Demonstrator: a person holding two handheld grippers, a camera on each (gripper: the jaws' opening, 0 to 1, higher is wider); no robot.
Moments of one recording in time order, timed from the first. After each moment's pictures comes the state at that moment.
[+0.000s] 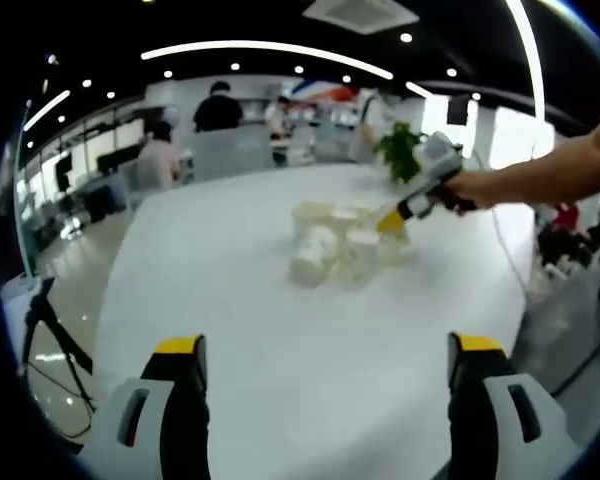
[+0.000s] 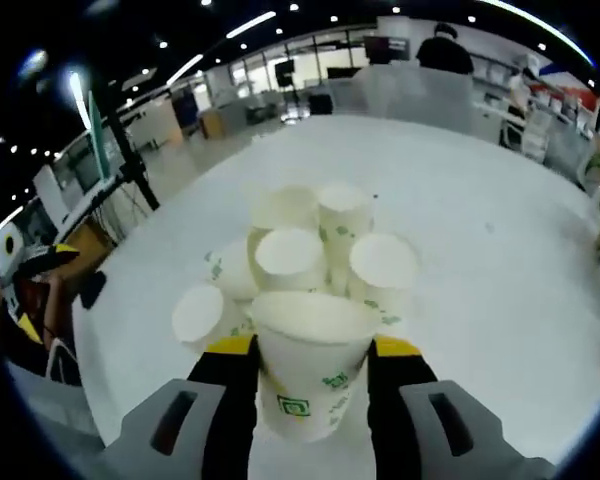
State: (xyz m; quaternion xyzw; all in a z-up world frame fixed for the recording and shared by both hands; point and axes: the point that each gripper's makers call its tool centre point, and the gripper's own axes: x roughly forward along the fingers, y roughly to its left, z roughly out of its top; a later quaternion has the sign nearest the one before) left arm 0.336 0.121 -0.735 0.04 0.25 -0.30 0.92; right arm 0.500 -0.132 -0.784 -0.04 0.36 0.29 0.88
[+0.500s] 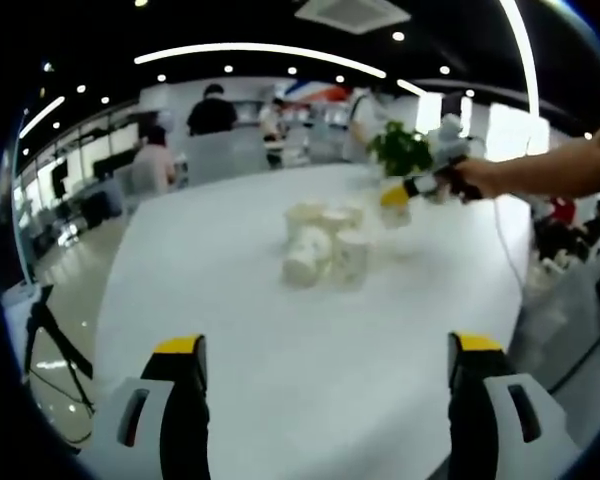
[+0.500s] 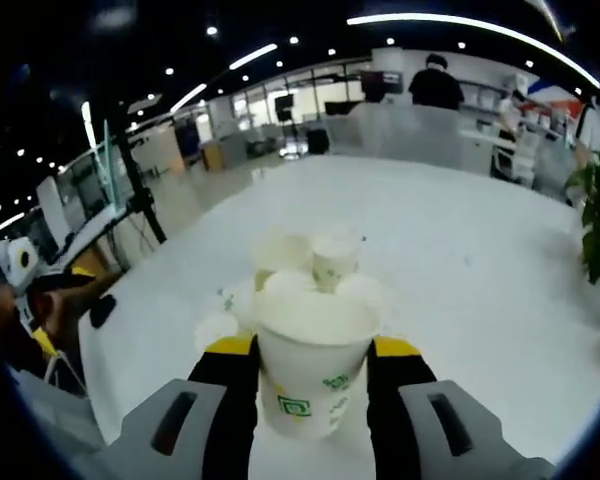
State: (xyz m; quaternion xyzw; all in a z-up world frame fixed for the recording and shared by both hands) left arm 0.330 0.118 -0.732 0.05 0.25 -0.31 0.92; right arm 0.502 -0.150 -0.726 -0.01 0.28 0.28 0.92
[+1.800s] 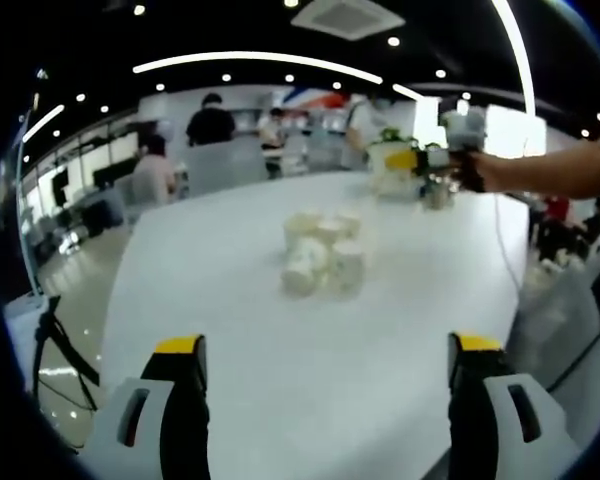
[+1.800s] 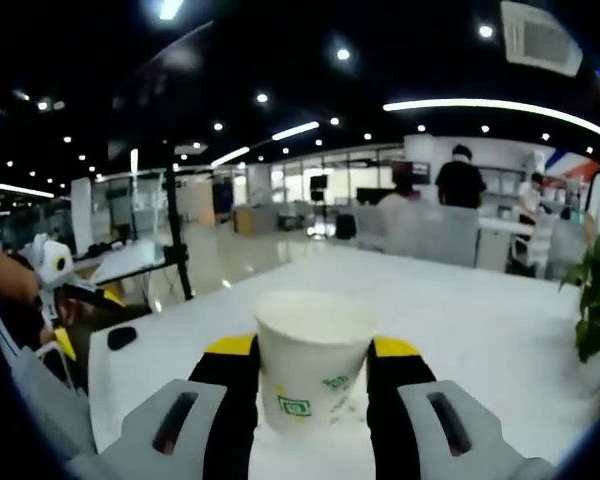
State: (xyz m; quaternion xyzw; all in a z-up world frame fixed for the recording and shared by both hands) left arm 0.324 0.114 -0.716 0.05 0.23 -0.31 0.92; right arm 0.488 -0.141 -0.644 -0.02 0.11 0.35 0.93
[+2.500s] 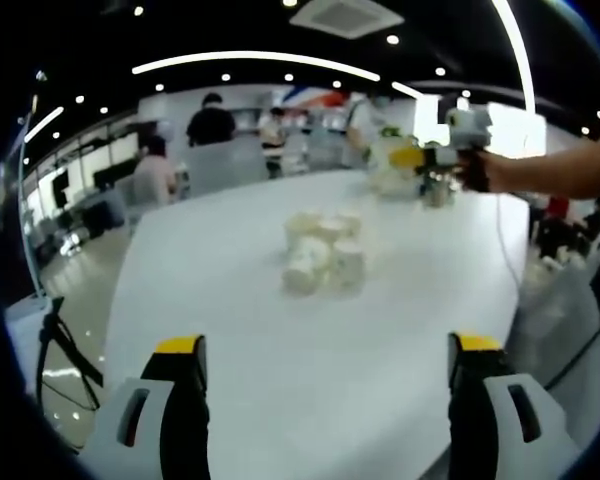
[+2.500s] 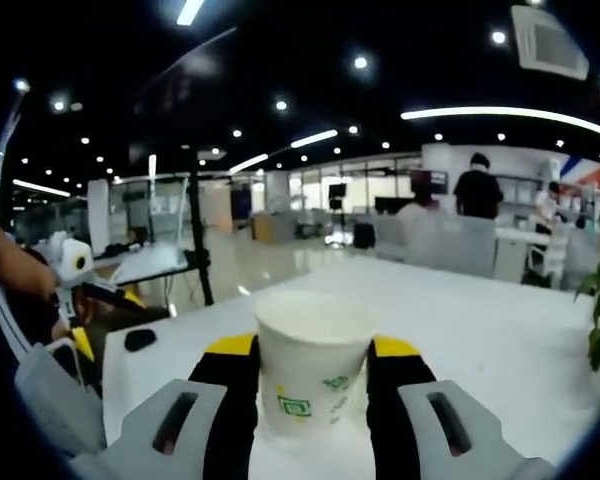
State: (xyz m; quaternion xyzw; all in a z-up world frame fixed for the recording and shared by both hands) left arm 0.322 0.117 -0.715 0.06 0.23 -0.31 0.92; right arm 0.462 -0.116 -0.631 -0.02 0.08 0.39 0.91
